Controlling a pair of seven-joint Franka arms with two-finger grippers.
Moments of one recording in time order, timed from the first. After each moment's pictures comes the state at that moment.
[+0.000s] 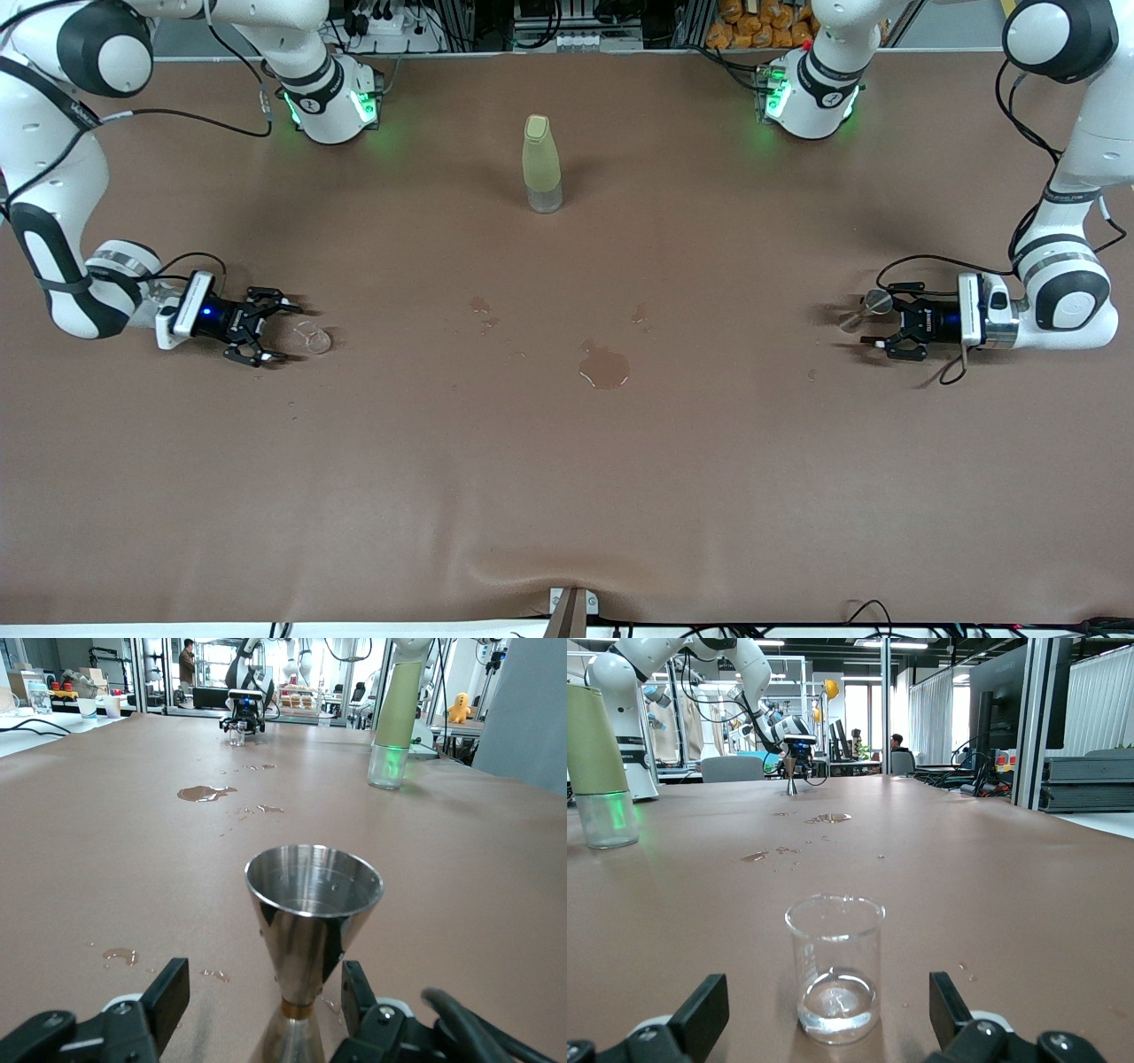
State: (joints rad) left arm 0.51 0.82 -0.07 -1.75 -0.85 1.56 2.58; right arm -0.40 0.85 -0.10 -1.91 1.27 1.54 -2.80
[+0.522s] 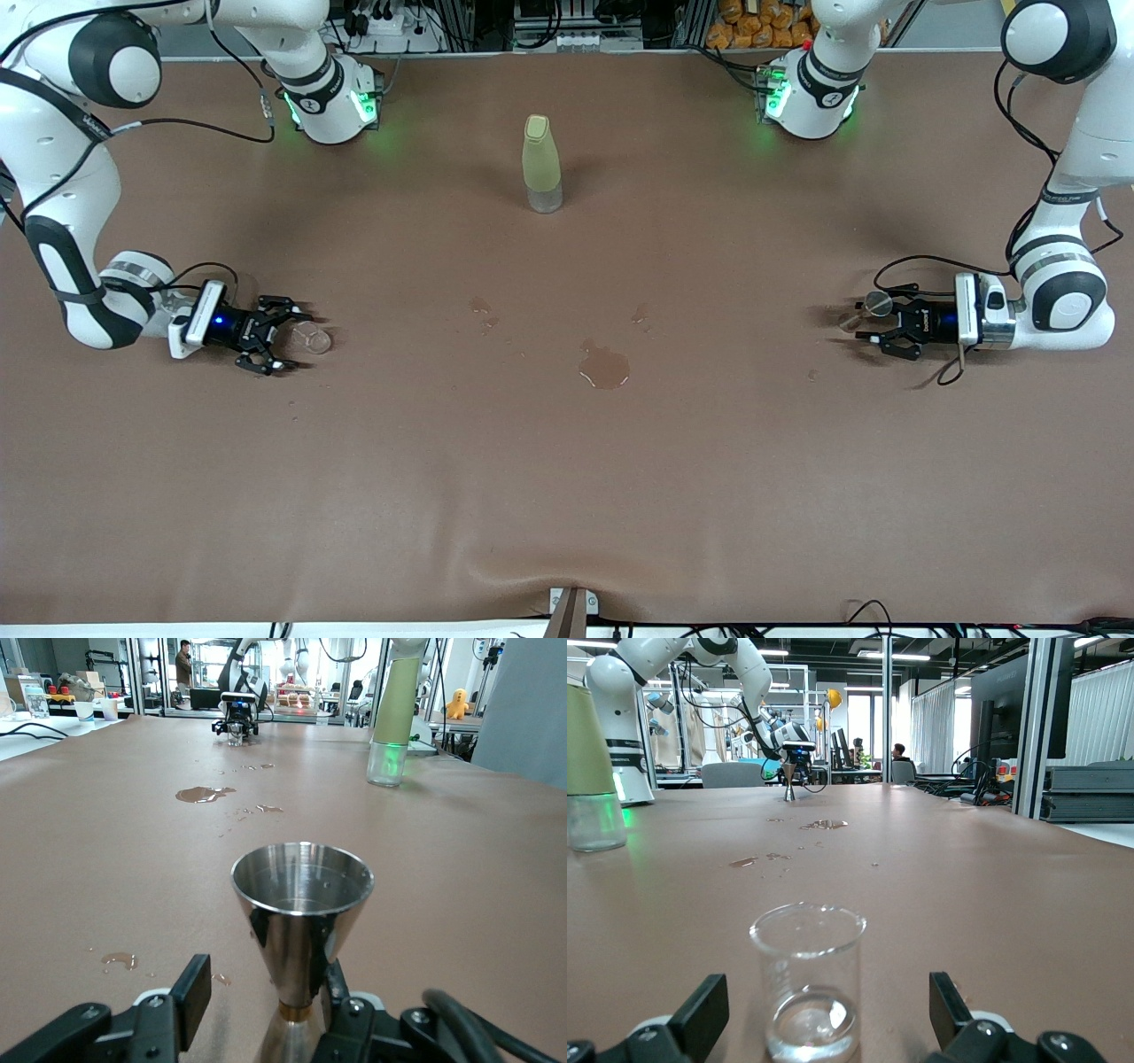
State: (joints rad) left arm 0.51 0.82 -0.08 -1.75 -0.86 1.57 2.60; right arm -0.37 0.88 -0.08 -1.88 1.30 1.56 -2.81
